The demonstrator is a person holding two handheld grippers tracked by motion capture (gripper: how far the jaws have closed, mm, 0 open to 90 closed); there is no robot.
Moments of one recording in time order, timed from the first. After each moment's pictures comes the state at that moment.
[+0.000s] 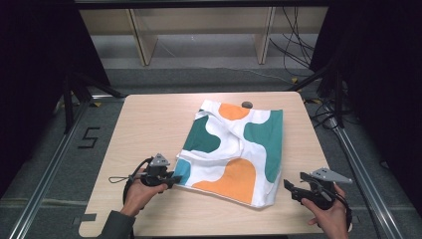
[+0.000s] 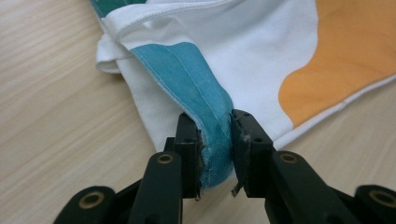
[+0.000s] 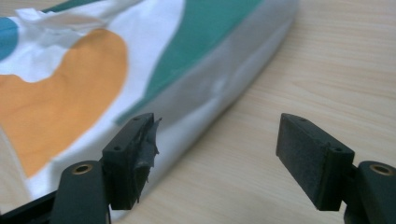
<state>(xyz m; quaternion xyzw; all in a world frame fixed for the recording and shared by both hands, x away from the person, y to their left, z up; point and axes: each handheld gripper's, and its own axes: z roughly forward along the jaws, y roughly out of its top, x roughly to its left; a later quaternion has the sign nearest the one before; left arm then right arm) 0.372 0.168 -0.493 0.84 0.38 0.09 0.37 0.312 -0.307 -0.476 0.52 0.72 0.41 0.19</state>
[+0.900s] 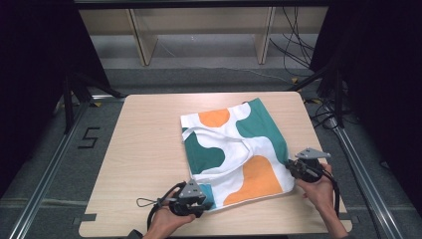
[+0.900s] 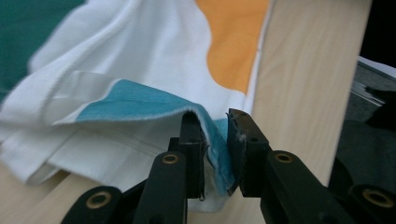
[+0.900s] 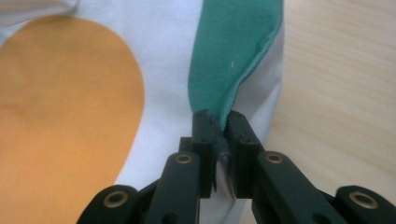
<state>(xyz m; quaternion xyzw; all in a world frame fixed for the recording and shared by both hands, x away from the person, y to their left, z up) 0.304 0.073 -0.500 0.86 0.28 0.04 0.42 0.389 -0.309 -0.485 0.45 0.79 0.34 0.24</state>
